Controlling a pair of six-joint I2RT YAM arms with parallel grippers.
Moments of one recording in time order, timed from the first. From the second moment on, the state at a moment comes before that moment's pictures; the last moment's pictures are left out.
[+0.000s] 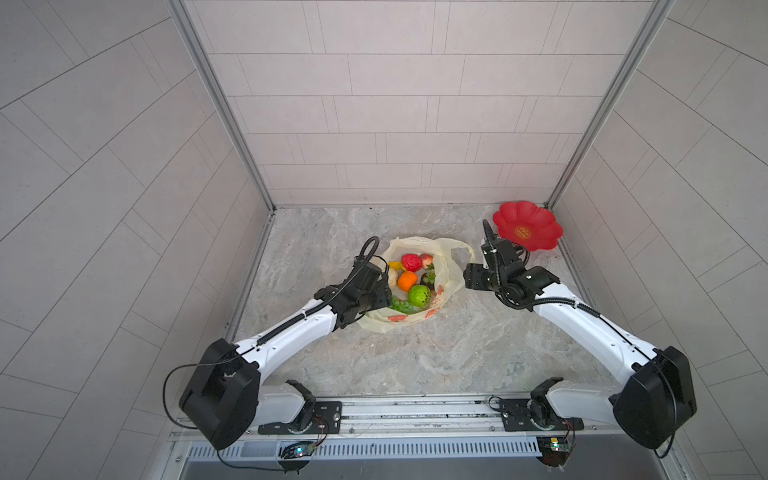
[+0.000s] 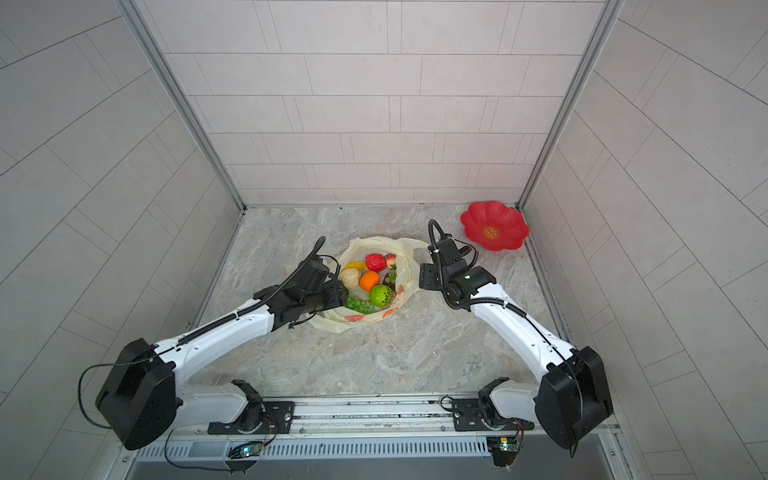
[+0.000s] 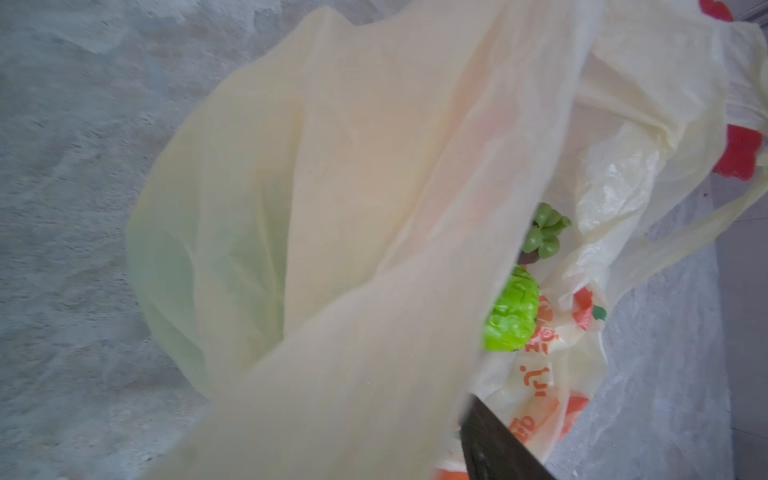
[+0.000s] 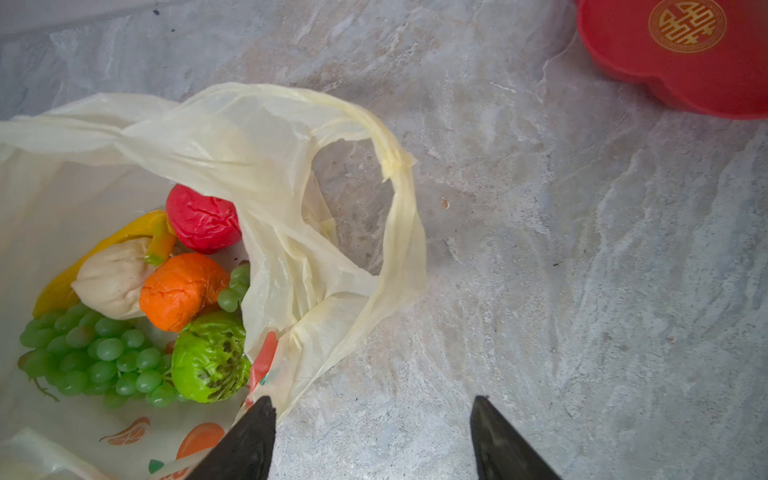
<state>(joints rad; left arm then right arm) -0.61 1.30 0.81 -0.38 0.00 -0.76 0.44 1.25 0.99 -0.61 0.16 0.47</state>
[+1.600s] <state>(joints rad) -0.47 1.30 0.87 -0.37 0.21 -1.14 1.12 1.66 0.82 0.07 0.38 0.61</state>
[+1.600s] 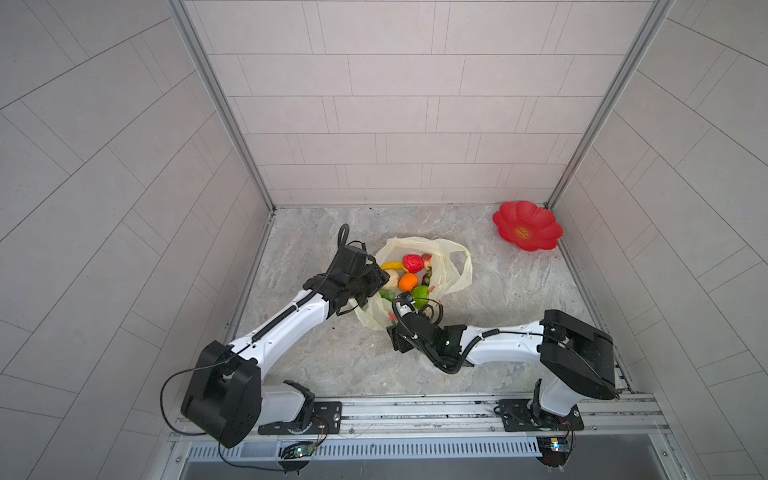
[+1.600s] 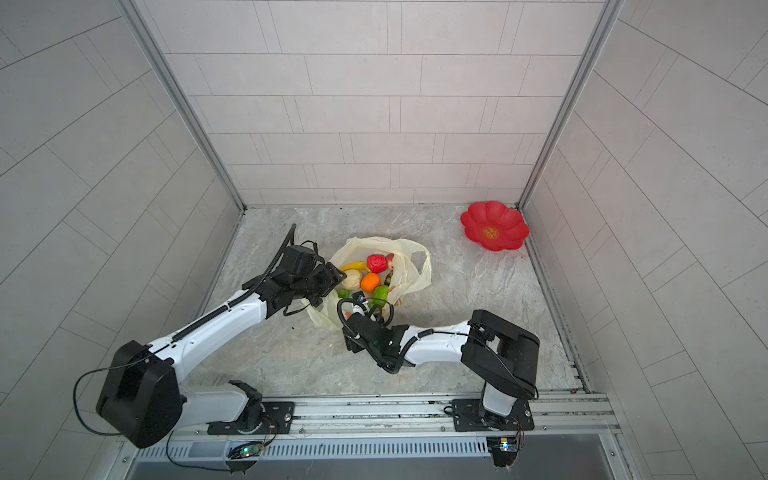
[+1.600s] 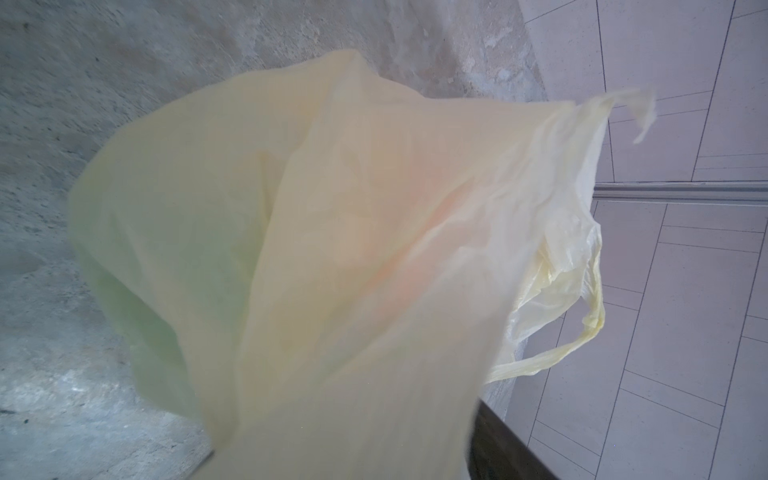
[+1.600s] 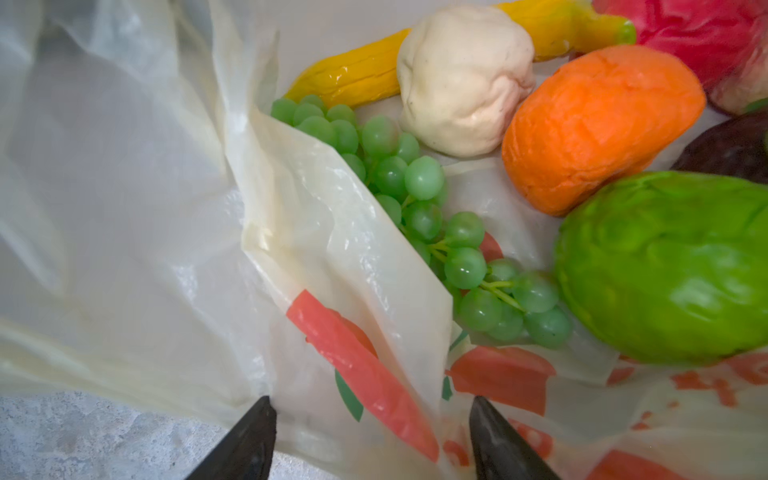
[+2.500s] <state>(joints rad) -0.36 1.10 0.71 -0.27 0.44 -1.26 0.96 1.80 0.87 0.06 0.41 0.64</state>
